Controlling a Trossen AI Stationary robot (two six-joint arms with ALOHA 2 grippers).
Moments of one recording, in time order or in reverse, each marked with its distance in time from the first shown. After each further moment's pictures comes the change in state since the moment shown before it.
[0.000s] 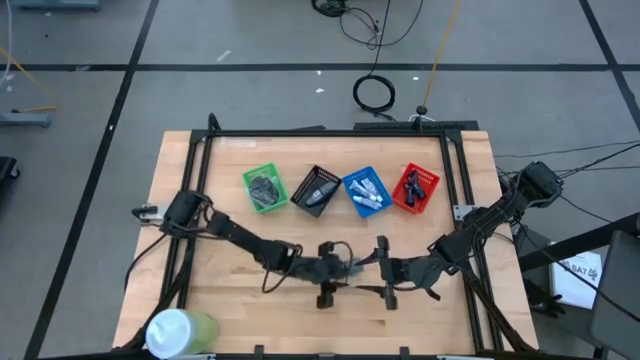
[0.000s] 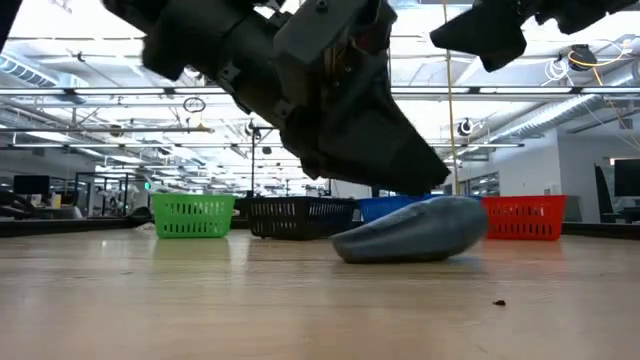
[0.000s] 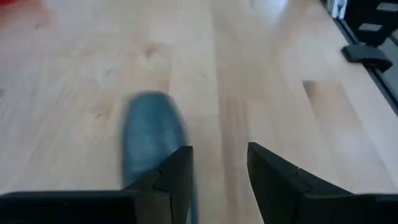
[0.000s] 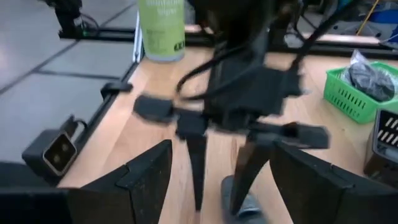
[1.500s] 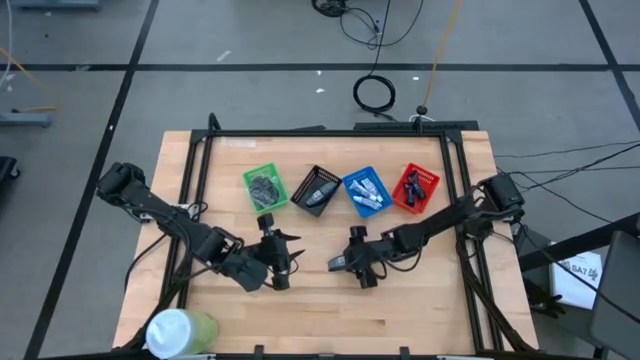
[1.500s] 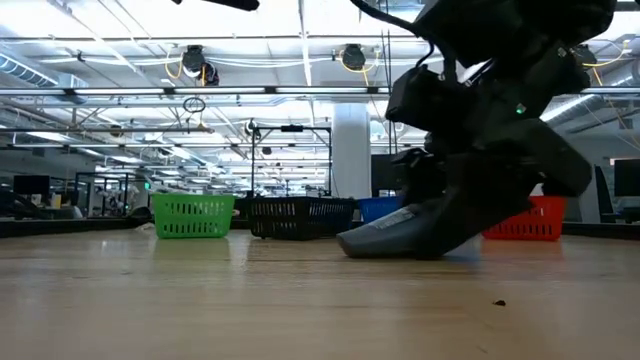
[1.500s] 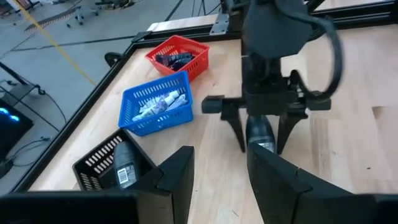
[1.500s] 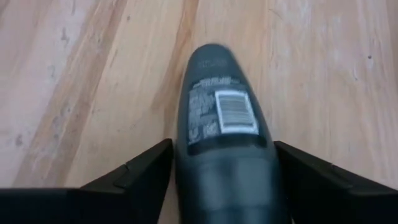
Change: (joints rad) left arm -0.186 -0.594 -0.075 -0.634 -0.611 -0.014; right arm -0.317 0.358 0.161 -0.382 -0.368 -0.124
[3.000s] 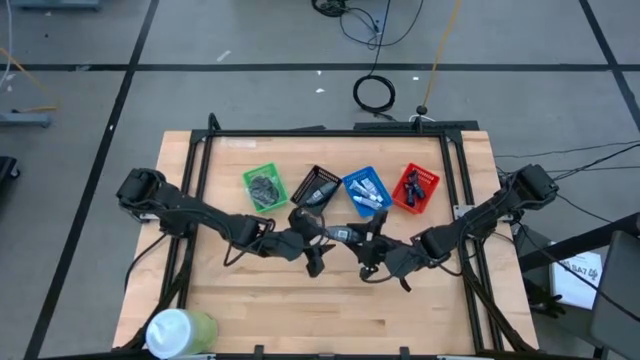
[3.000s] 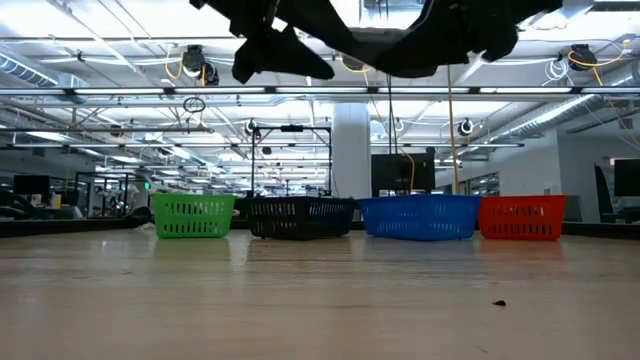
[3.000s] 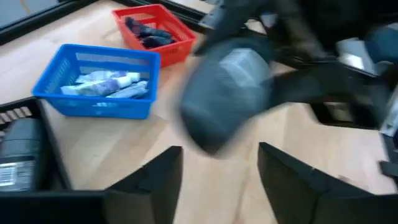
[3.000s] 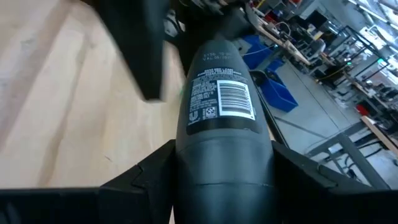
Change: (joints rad) left arm 0.229 0.181 0.001 0.318 0.314 -0.227; right arm 0.170 -0.294 -0.004 0.177 0.731 -0.272
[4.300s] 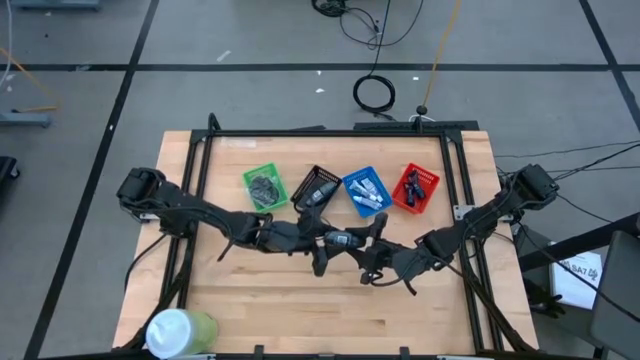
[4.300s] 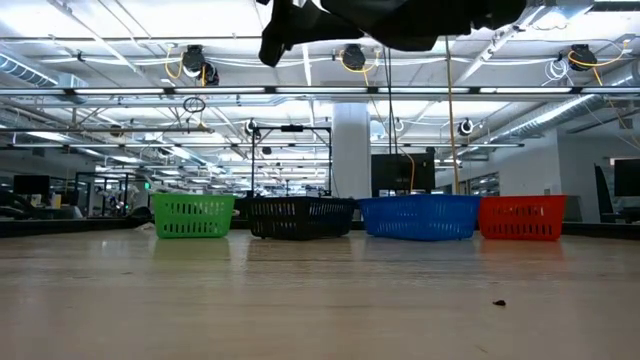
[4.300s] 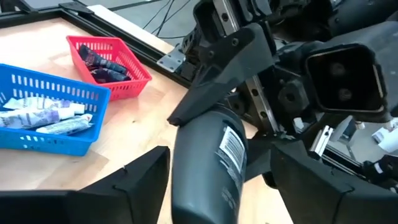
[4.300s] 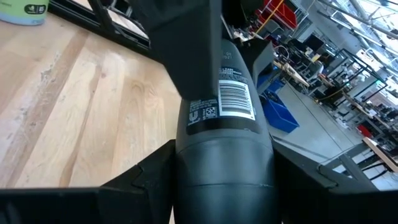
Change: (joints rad) left arm 0.027 0.000 0.000 0.243 0.108 -0.071; right arm 0.044 -0.006 0.000 0.129 0.004 -0.090
